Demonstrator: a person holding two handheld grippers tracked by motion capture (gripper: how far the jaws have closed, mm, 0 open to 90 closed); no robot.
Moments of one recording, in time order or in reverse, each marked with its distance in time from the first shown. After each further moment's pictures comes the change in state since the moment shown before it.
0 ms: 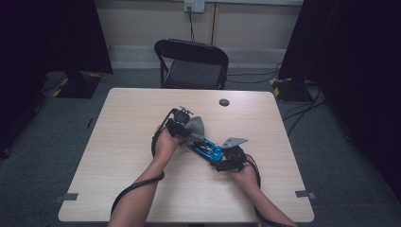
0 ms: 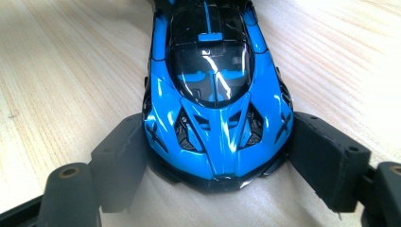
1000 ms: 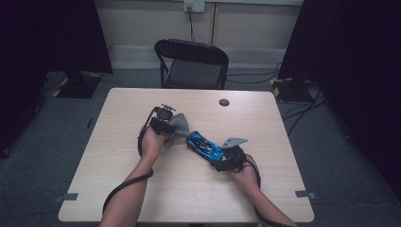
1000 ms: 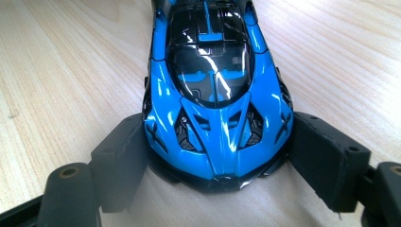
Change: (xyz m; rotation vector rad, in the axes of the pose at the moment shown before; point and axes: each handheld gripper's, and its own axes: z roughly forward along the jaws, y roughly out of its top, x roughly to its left) left arm 0.047 -0.022 -0.012 0.006 0.059 -0.122; right arm 0.000 0.000 0.000 -0.001 0.000 -0.001
